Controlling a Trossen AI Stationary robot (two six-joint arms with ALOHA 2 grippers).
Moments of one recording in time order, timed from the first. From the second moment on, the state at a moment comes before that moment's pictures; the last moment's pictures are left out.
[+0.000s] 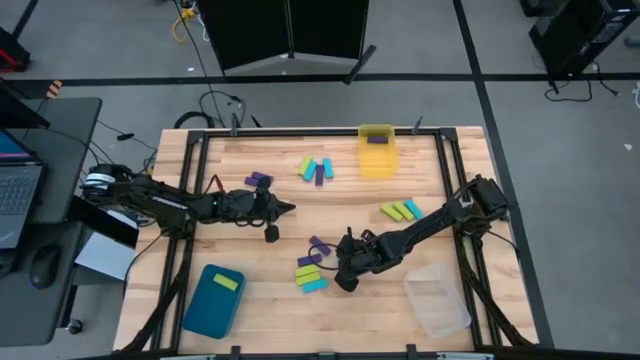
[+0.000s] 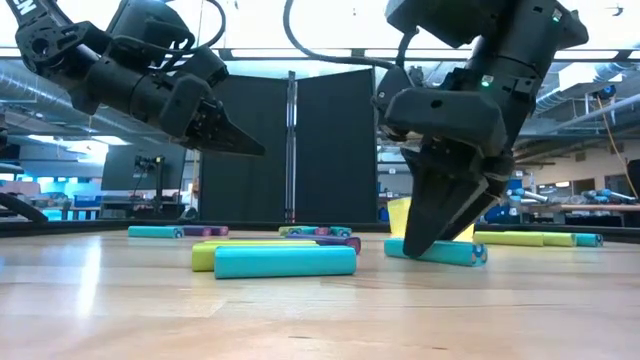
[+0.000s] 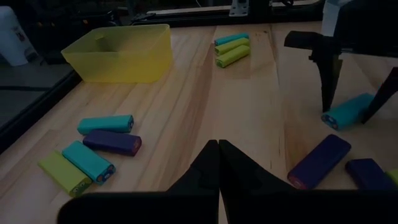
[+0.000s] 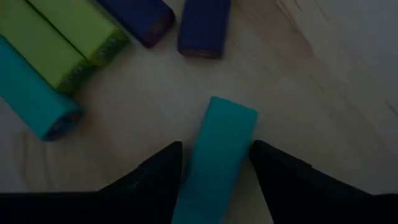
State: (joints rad) left arm 0.01 1.30 0.35 0.61 -0.23 0.02; right arm 0.36 1.91 1.09 -0.41 0.25 0.93
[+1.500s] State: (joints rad) left arm 0.01 1.30 0.35 0.61 -0.25 -0.01; right arm 0.86 1.57 1.08 -1.15 0.09 0.75
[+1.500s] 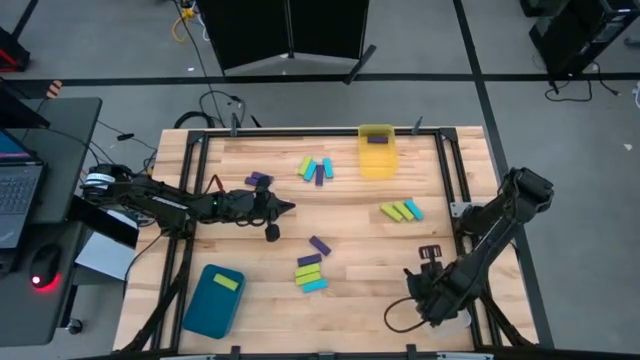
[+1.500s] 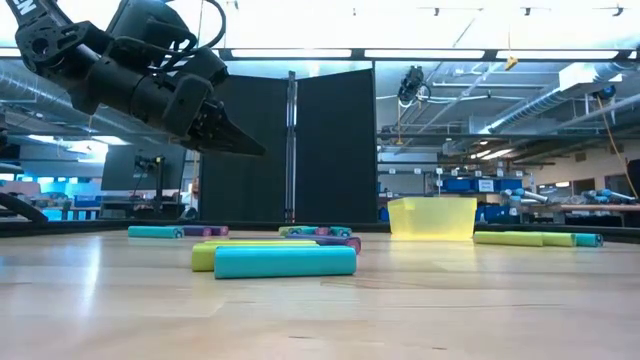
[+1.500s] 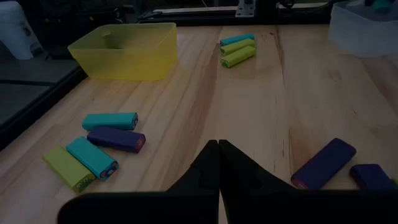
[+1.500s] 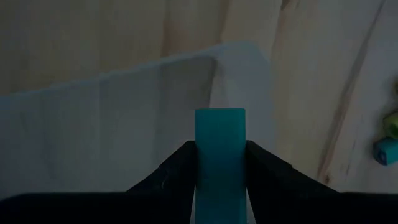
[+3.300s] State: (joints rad) left arm 0.01 1.30 0.35 0.60 -0.20 -0.03; right arm 0.48 1.57 1.17 -0.86 0.14 0.73
